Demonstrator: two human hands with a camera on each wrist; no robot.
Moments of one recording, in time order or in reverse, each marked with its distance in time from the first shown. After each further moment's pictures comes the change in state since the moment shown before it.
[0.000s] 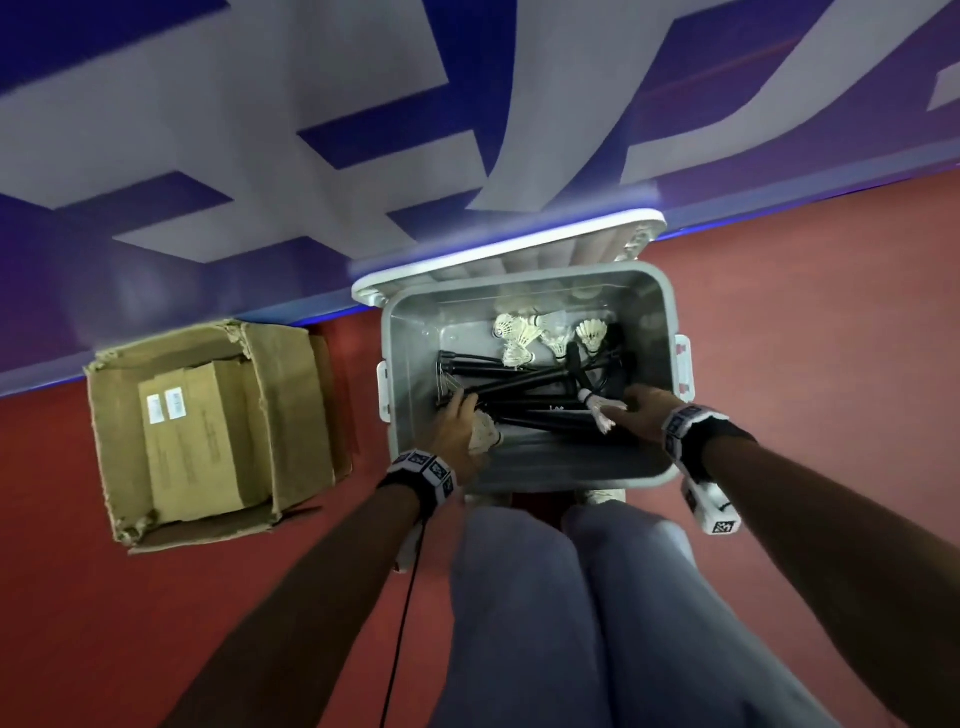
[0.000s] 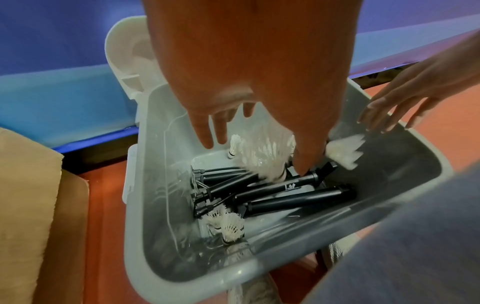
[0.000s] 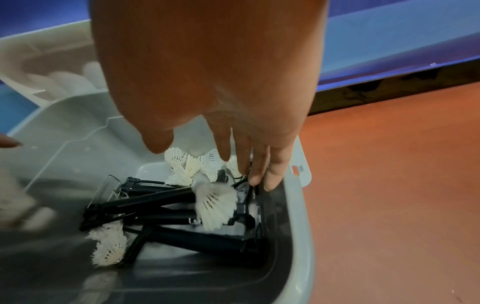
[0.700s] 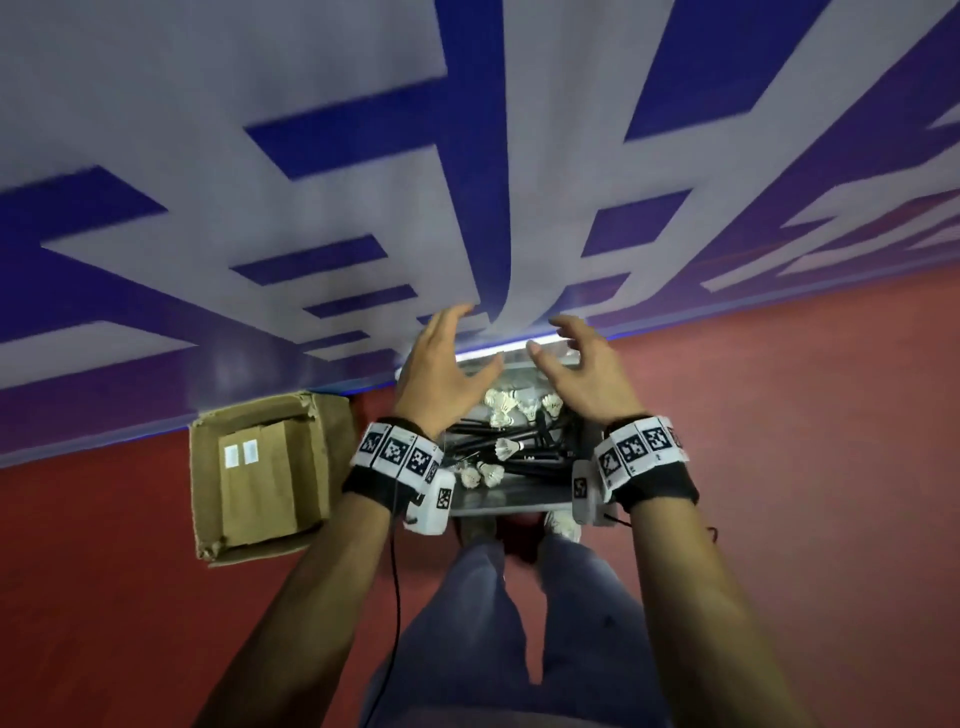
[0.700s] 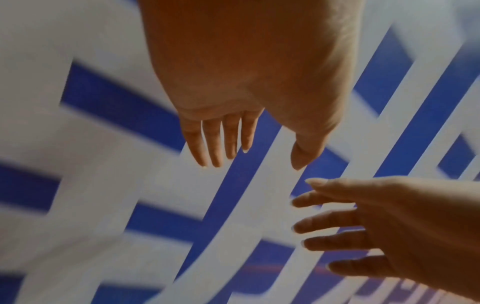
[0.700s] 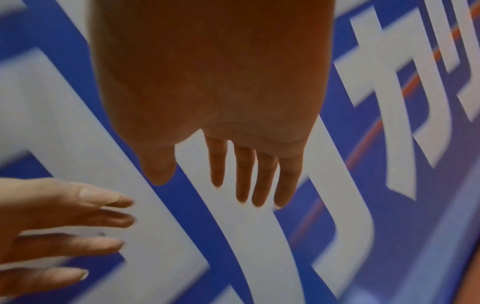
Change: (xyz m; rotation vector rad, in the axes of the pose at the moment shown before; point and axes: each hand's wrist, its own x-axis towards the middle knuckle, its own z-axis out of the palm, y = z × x) left_hand -0.278 0.167 -0.325 -0.396 0.622 0.374; right_hand -0.342 -0.197 -0.200 0.475 0.560 -0.474
